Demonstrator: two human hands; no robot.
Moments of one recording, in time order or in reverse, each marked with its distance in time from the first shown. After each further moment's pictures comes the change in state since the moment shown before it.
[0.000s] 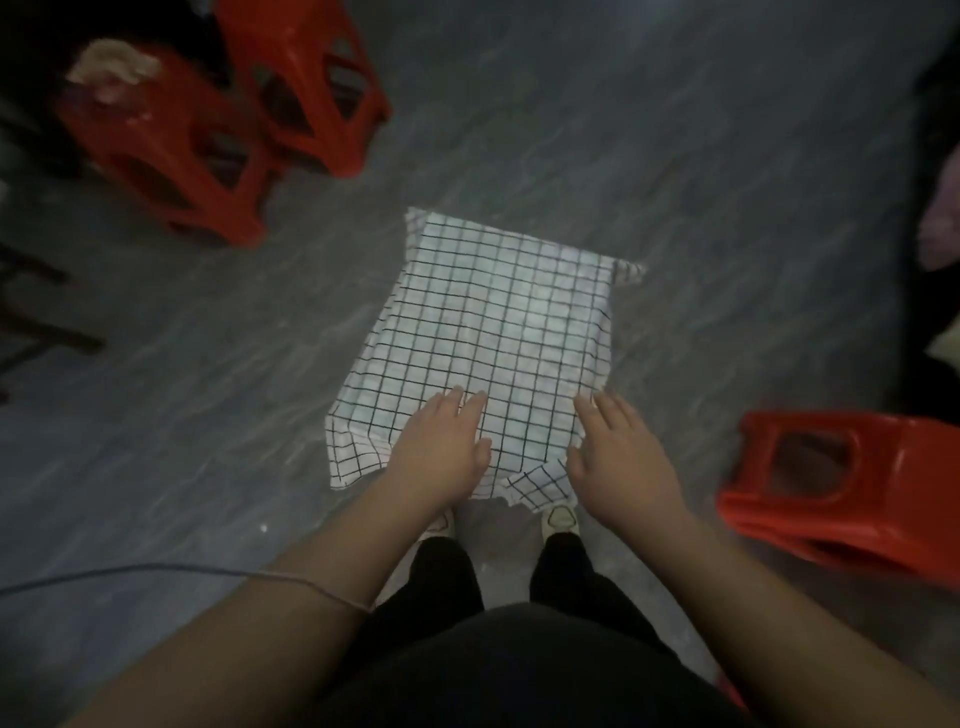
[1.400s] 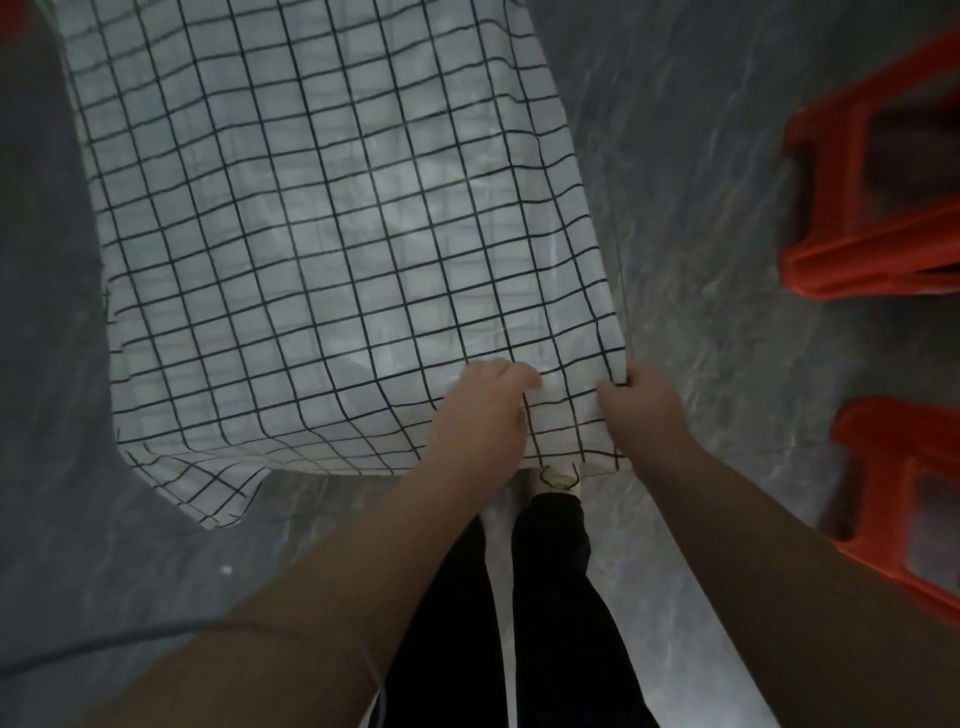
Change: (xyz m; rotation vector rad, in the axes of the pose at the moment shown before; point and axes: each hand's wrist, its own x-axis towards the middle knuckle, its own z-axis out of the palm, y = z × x) left_hand 0.161 0.004 0.349 -0.097 -0.191 0.312; right_hand 0.089 0.146 0.367 1.009 0.100 0.923
